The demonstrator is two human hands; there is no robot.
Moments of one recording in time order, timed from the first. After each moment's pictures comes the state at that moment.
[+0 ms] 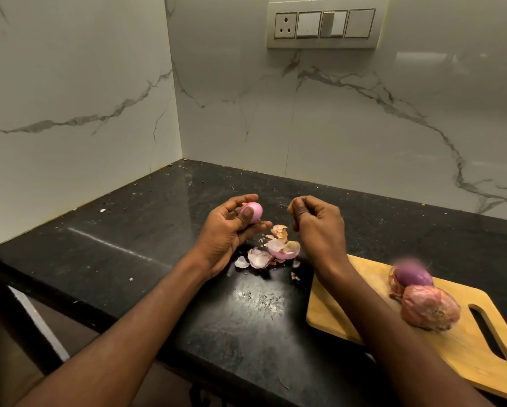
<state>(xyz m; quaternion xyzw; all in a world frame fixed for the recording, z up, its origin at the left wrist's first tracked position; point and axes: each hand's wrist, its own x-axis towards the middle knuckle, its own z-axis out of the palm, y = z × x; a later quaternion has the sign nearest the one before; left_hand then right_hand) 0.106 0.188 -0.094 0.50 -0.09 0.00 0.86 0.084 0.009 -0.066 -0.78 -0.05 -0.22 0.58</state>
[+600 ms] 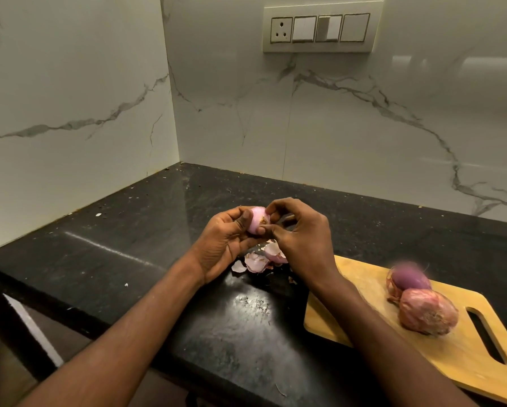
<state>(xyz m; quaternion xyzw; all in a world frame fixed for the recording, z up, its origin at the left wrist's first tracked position) 0.101 0.193 -0.089 0.49 -0.14 -0.10 0.86 0.080 0.018 -0.072 -0.83 -0.18 -0.28 0.45</state>
